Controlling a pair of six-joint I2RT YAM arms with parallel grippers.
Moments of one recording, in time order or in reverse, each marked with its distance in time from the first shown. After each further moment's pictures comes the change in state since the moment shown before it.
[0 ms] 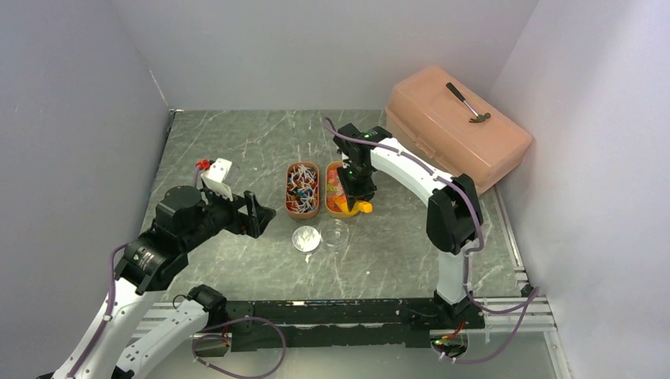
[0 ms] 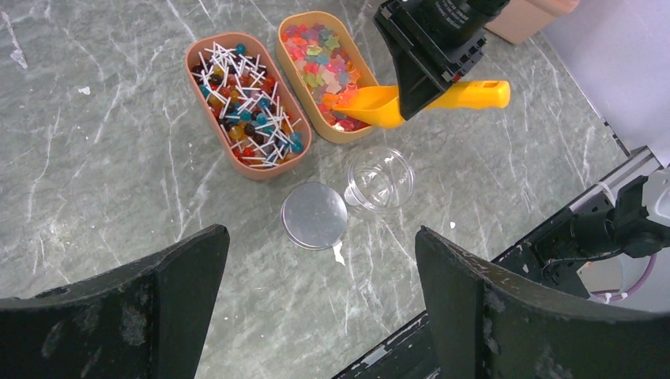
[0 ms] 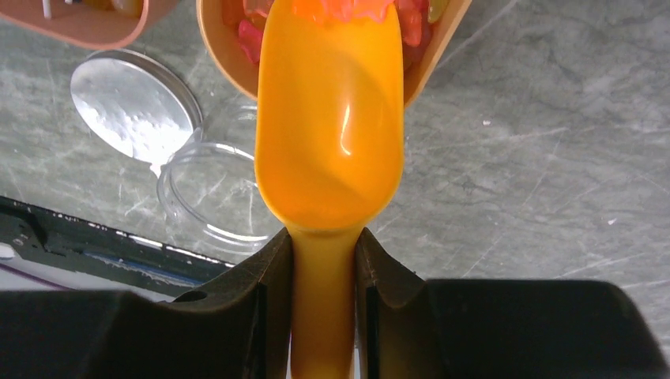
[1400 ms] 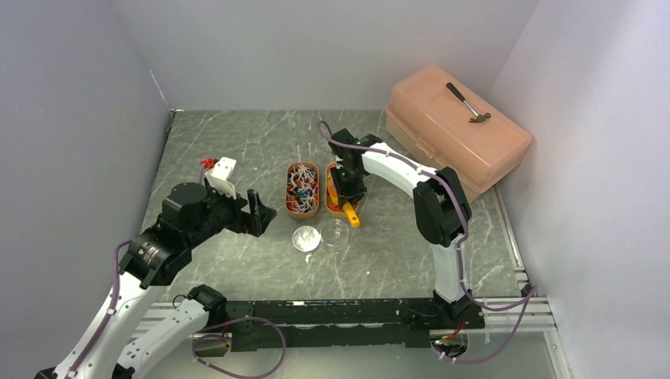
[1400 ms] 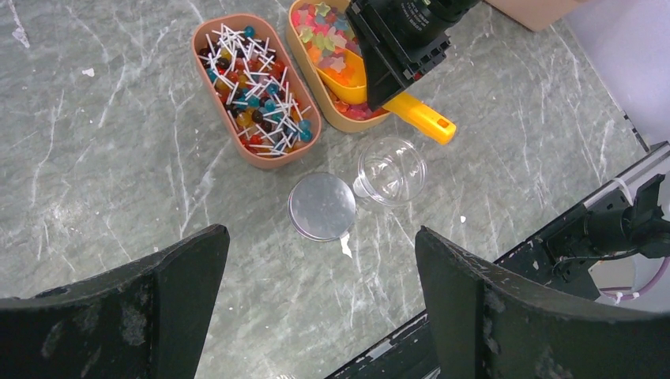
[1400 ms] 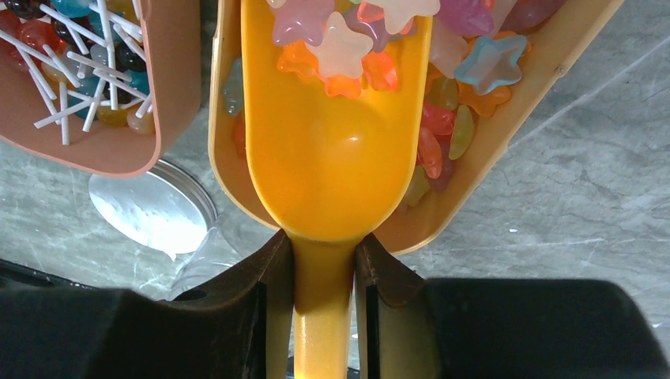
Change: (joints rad) left arm 0.000 0.030 0.000 -0.018 -0.016 0.000; right arm -0.006 0.127 -0.023 0.215 -0.010 0.034
